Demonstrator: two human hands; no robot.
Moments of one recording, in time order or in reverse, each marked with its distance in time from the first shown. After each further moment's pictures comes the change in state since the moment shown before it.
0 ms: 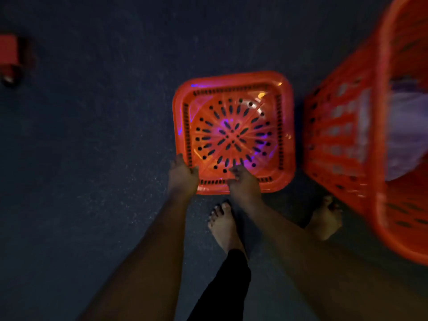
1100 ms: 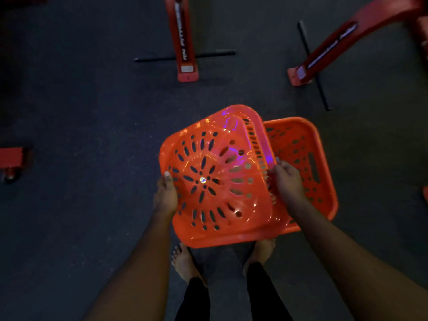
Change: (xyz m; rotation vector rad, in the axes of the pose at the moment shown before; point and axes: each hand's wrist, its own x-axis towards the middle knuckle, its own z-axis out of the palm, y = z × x) left_hand -0.161 0.231 -0.115 -0.399 -0.028 0.017; right_hand -0.168 -0.112 -0.375 0.457 0.432 -0.099
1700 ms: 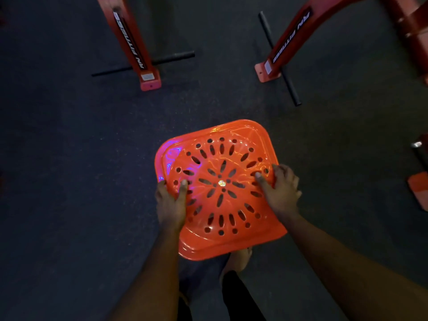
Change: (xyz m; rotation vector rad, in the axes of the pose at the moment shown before) left_hand -0.053 0.062 0.169 0.127 0.048 0.157; right_hand 0.099 0.064 -0.139 -0.634 0.063 -0.108
